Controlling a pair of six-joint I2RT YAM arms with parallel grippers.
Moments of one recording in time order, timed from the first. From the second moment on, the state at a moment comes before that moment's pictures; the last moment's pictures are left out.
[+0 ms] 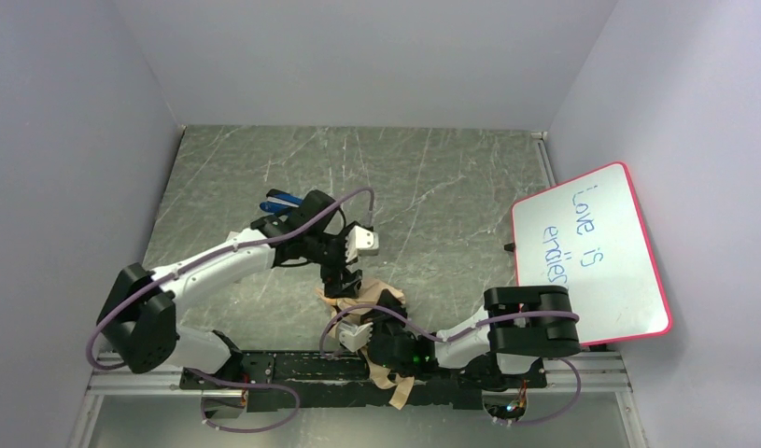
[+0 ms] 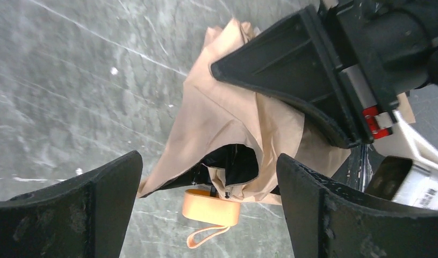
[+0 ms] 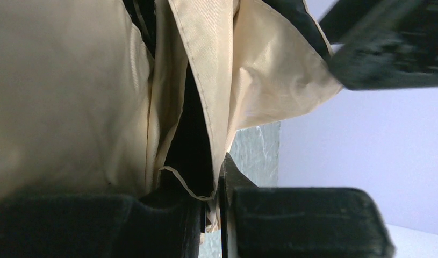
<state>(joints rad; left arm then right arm) -0.75 1.37 0.97 -0.51 0.62 0.52 1.56 1.61 0.36 0.68 0.98 -0.83</state>
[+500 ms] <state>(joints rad) -0.76 1.62 0.97 -0.60 0.62 0.57 1.57 1.61 0.36 0.67 0.98 -0.82</state>
